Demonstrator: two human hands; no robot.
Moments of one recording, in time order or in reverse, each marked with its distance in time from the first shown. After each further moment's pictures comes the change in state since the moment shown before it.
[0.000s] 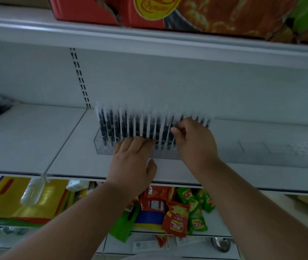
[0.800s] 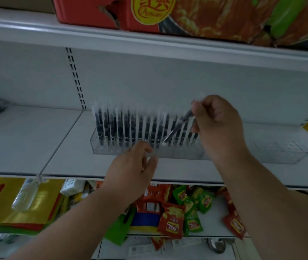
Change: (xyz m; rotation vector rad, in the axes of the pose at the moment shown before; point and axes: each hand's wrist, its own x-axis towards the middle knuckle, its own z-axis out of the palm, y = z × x) left_hand -0.013 0.025 -0.032 -0.429 -0.126 -0.175; right_hand -0.007 -0.021 -0.070 0.544 0.208 0.072
